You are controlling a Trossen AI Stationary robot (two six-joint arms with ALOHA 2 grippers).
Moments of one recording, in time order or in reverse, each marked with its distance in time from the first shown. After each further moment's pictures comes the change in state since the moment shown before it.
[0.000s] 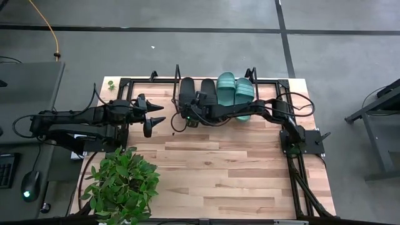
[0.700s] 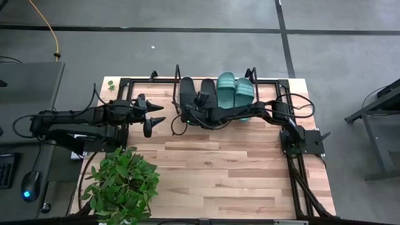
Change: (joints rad) left arm 0.000 0.000 0.000 0.000 0.000 0.000; right arm 0.033 0.000 -0.001 -0.020 0.208 -0.045
